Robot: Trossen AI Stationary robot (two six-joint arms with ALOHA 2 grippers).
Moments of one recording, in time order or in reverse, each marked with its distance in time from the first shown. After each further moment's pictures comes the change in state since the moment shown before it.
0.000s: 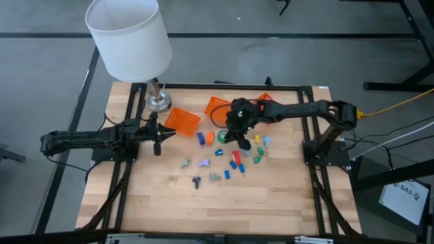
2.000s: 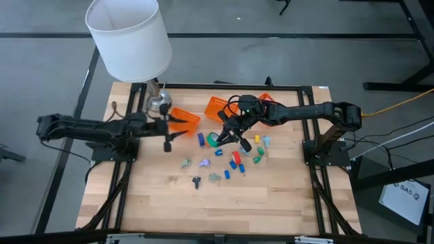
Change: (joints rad) left arm -0.100 0.531 0.332 0.312 -0.048 0.379; right arm 0.060 -0.039 -0.005 0.419 -0.207 0.061
